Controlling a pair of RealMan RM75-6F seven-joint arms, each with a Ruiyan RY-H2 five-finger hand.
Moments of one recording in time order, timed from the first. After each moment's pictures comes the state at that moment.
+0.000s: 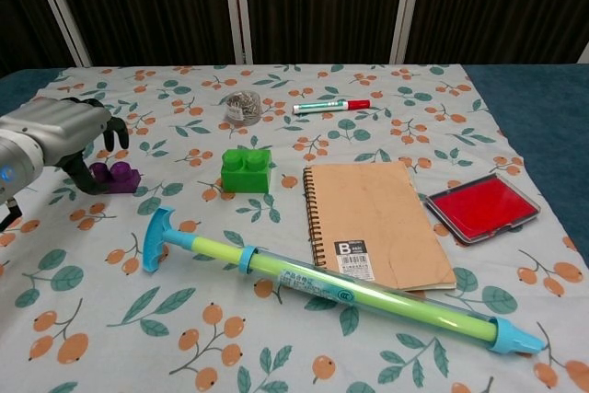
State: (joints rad) left arm -0.68 -1.70 -0.20 -1.32 0.81 1.15 0.84; right arm 0.16 -1.17 0.08 -1.57 -1.38 1.34 -0.15
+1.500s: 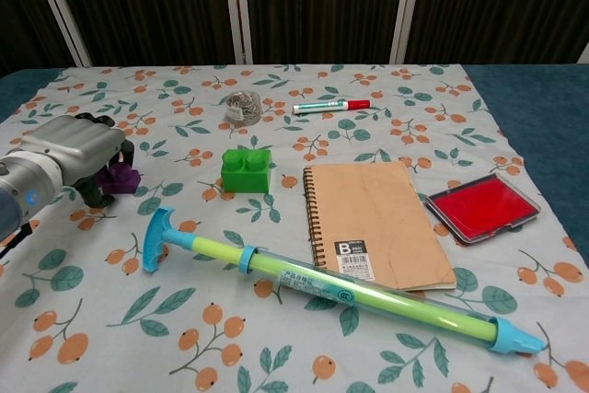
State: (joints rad) left arm -0.70 -1.78 -0.17 -1.23 0.80 1.15 0.93; right arm 0.15 -1.17 0.08 -1.56 -1.37 1.34 -0.13
